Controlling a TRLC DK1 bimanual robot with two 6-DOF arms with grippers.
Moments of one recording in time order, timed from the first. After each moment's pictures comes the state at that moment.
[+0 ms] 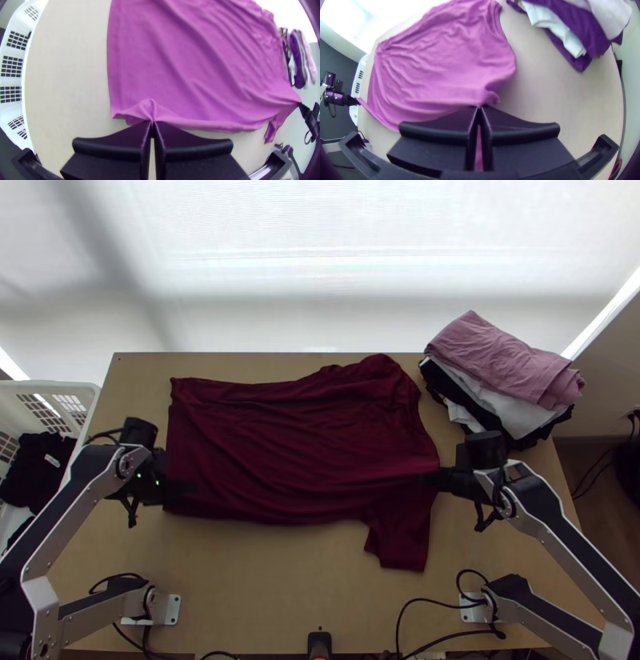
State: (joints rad) left arm -0.04 1.24 0.94 -1.00 0.08 -0.20; right arm 0.35 1.04 0.77 -0.62 -0.06 0.41
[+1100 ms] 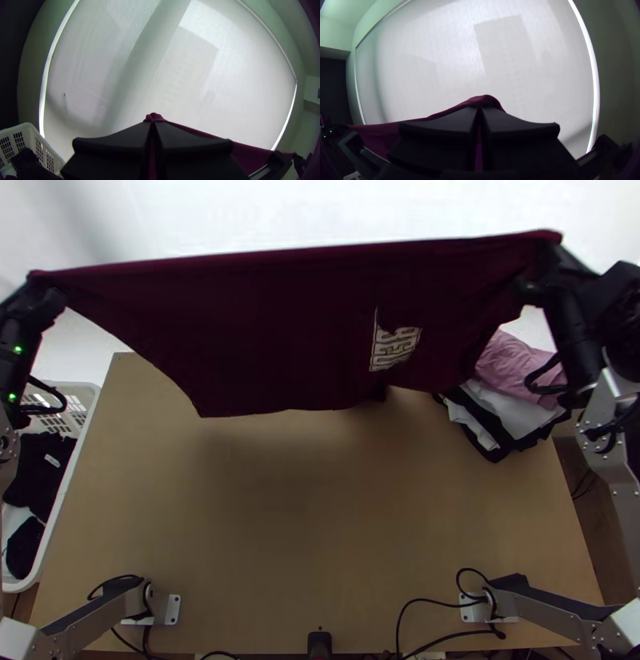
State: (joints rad) left arm 0.14 1.17 1.63 -0.28 -0.01 -0.43; right arm 0.23 1.27 1.69 -0.10 0.13 0.23
